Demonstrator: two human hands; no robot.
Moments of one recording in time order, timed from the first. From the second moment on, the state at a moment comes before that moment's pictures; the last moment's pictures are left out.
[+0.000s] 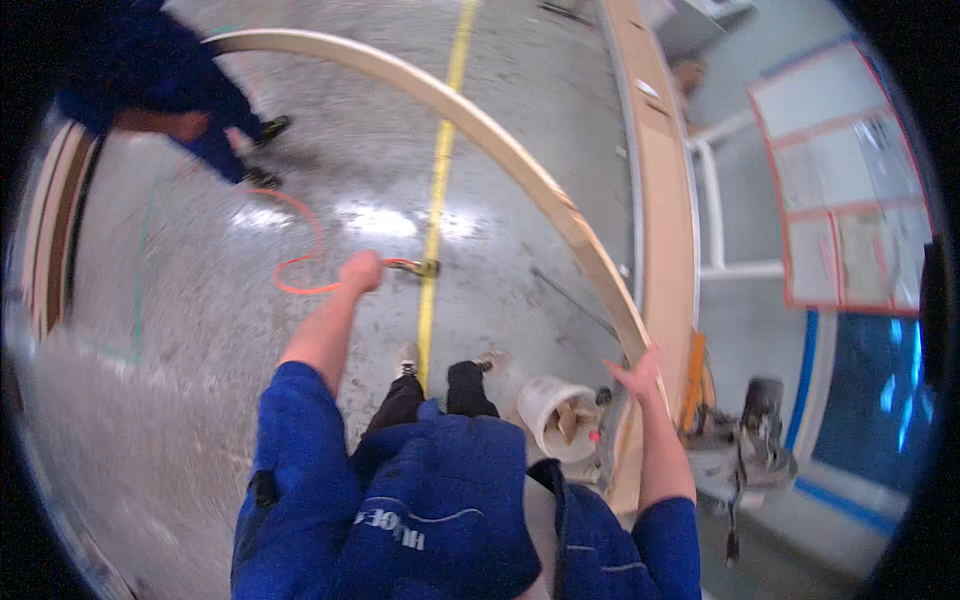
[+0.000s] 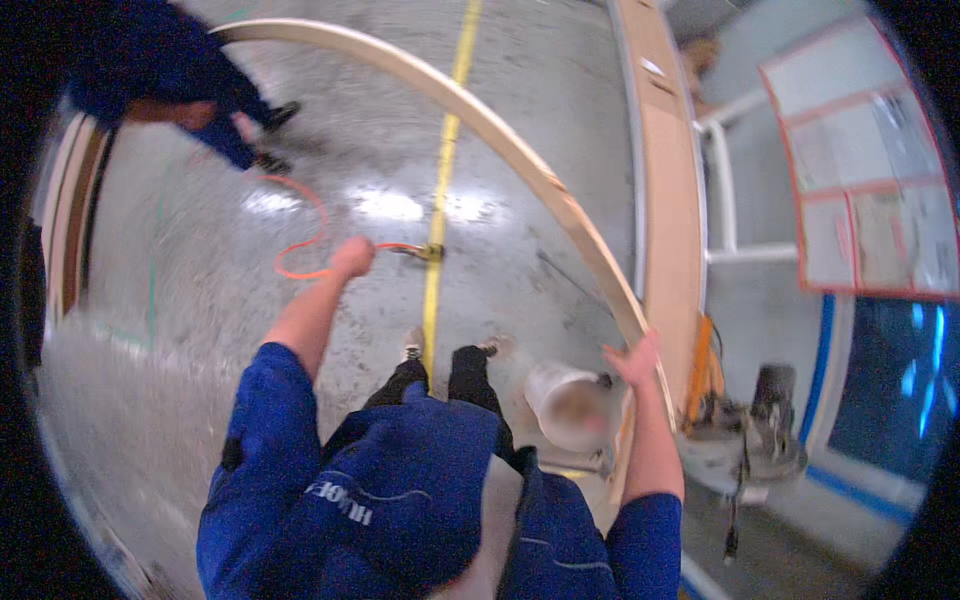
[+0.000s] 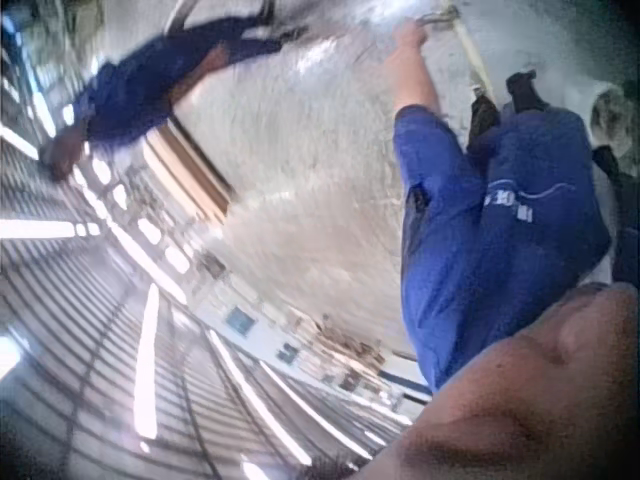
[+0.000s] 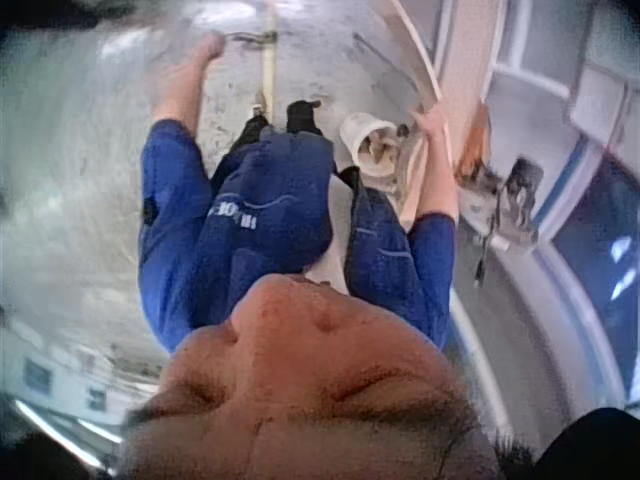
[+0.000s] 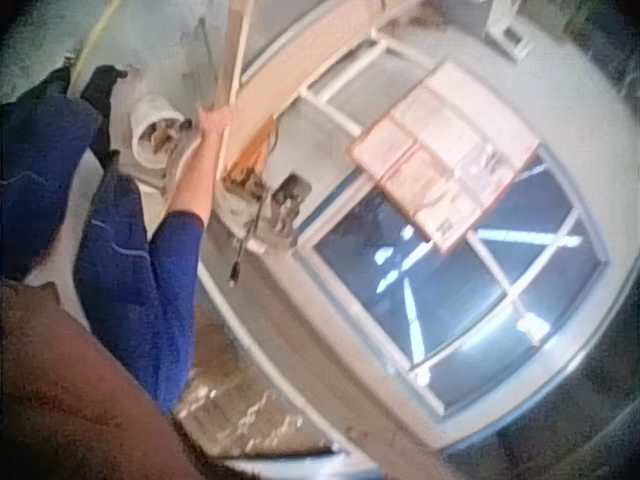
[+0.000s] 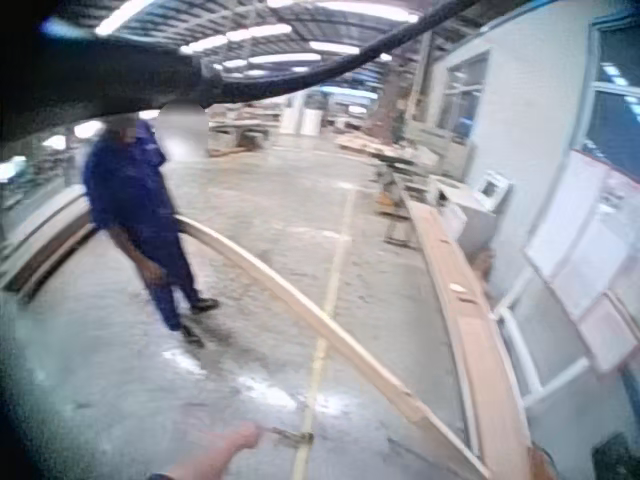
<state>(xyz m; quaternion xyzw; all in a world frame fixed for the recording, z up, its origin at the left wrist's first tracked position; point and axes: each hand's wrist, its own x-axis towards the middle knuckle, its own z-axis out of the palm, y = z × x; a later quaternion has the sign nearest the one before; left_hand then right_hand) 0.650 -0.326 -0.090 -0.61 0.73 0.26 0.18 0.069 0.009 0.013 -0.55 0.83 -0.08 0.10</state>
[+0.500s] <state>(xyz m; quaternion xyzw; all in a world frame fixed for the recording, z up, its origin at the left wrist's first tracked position) 0.647 -0.393 -0.033 -0.58 0.80 0.07 0.16 0.106 -0.008 0.055 -0.32 0.92 0.07 0.20</state>
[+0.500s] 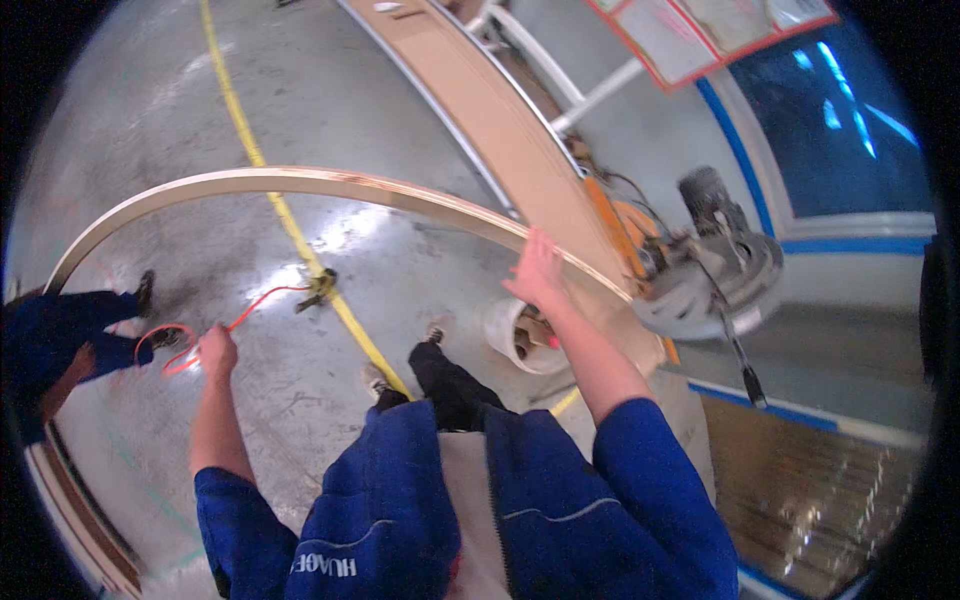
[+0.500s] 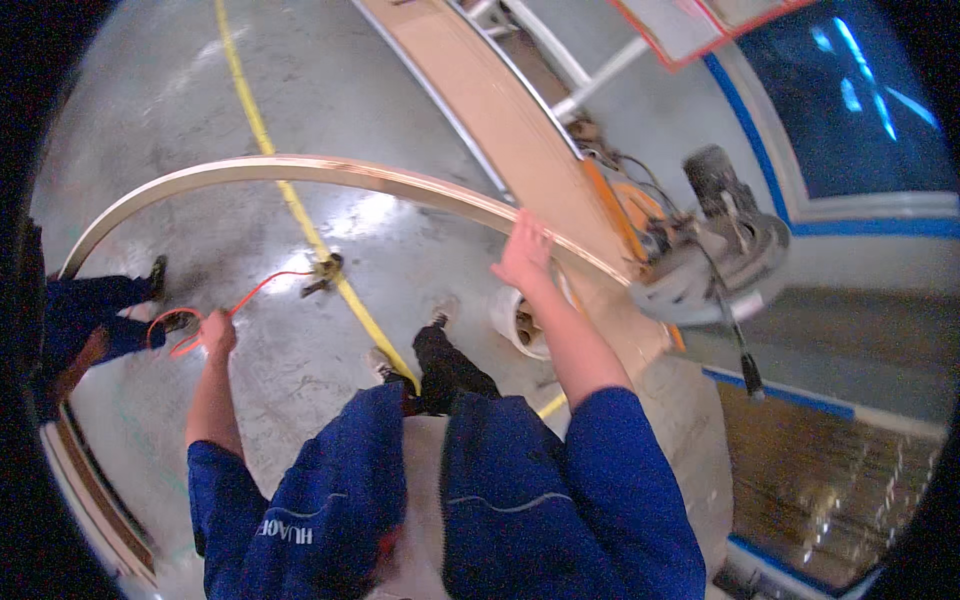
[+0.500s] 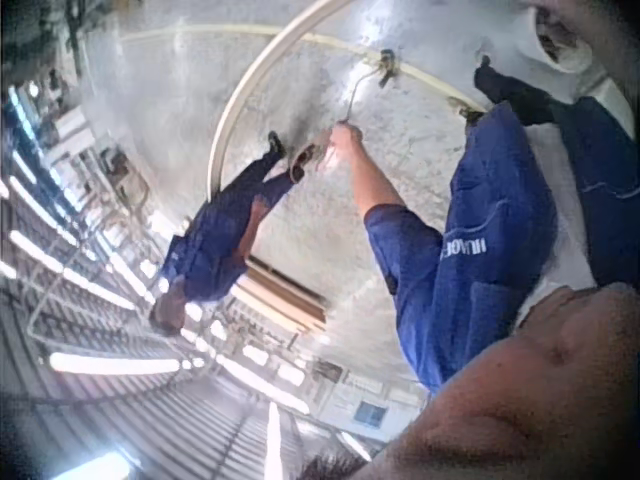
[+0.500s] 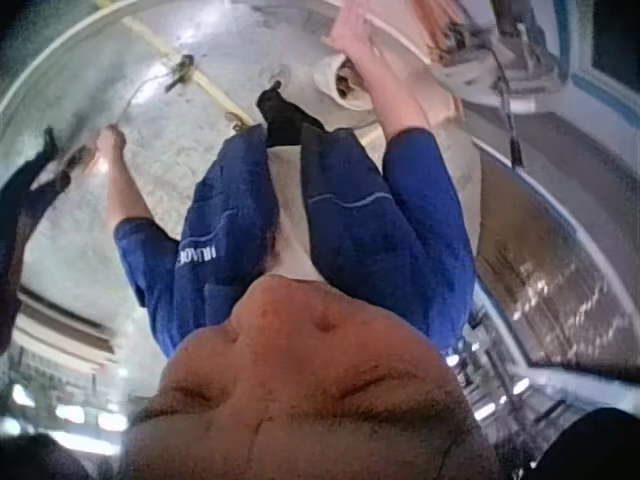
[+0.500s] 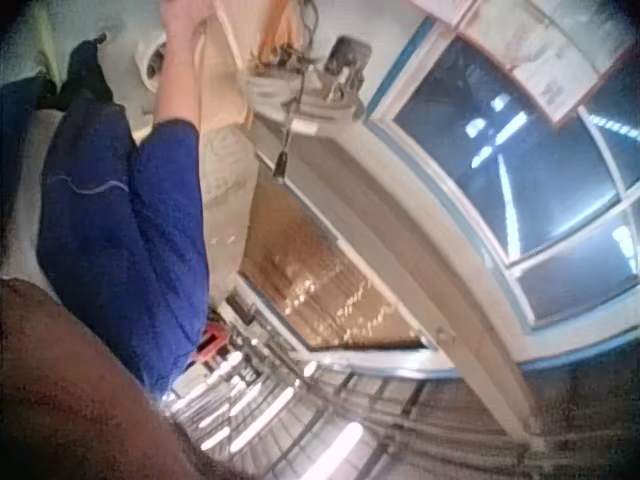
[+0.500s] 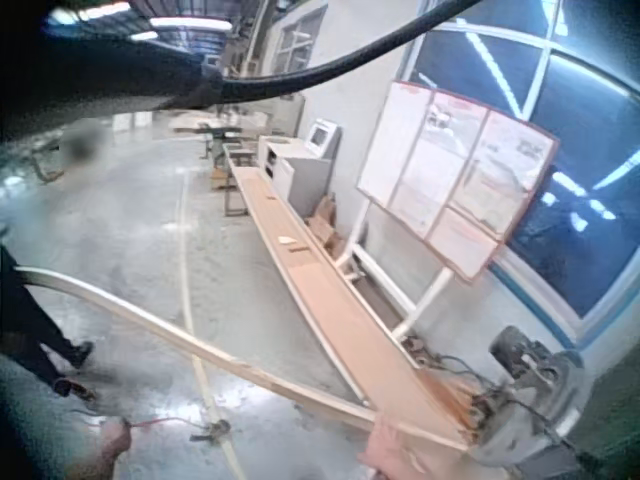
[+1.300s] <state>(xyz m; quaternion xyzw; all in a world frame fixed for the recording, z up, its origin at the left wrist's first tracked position) 0.429 -0.237 0.031 -0.46 0.75 0.47 0.06 0.134 0.003 0.046 -0.28 0.95 -0.05 0.15</state>
